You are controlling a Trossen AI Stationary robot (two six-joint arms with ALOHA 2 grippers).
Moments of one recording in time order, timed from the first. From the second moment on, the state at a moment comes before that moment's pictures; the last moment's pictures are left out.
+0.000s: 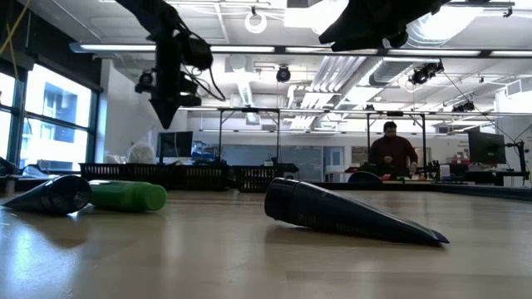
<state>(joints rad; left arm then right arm) 0.83 1.59 1.41 -1.01 -0.42 -0.21 0.29 1.25 0.76 0.12 0.83 0.14</state>
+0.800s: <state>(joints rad) 0.86 1.88 1.59 -1.24 -0.53 -0.21 0.29 1.25 0.76 0.11 0.83 0.14</state>
